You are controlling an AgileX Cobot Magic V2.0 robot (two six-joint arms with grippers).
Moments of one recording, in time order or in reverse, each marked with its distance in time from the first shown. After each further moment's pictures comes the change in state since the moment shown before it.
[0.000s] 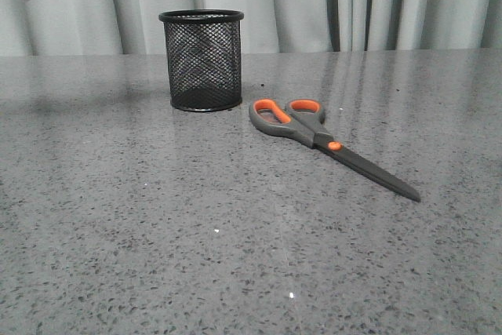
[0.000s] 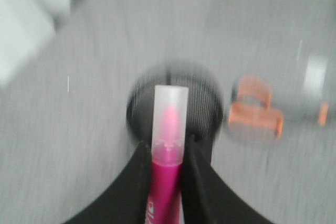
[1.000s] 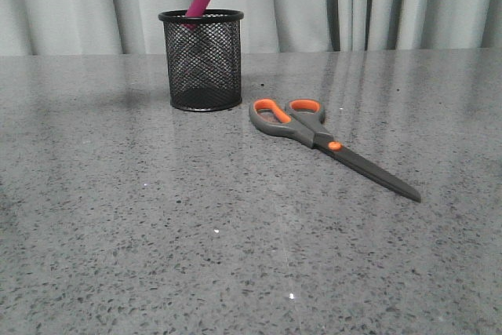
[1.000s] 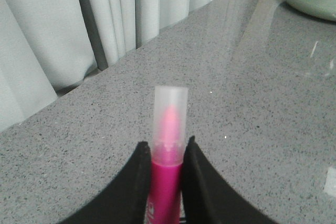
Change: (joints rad) left arm -0.264 0.226 0.000 -0.359 -0.432 0.195; right arm 0.000 0.000 0.000 0.000 0.006 0.000
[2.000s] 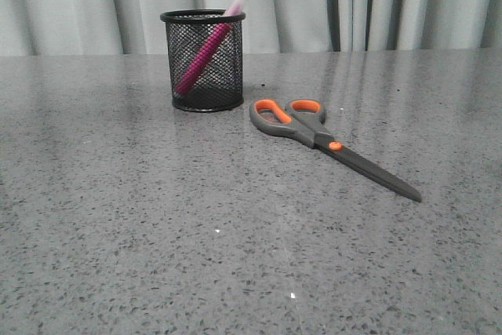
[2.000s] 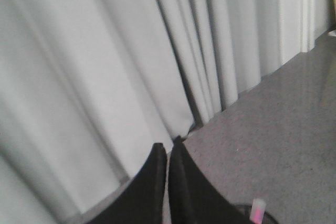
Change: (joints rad) left arm 0.193 -0.586 0.182 0.325 -0.066 -0.310; right arm 0.022 0.000 -0.002 0.000 0.032 -0.010
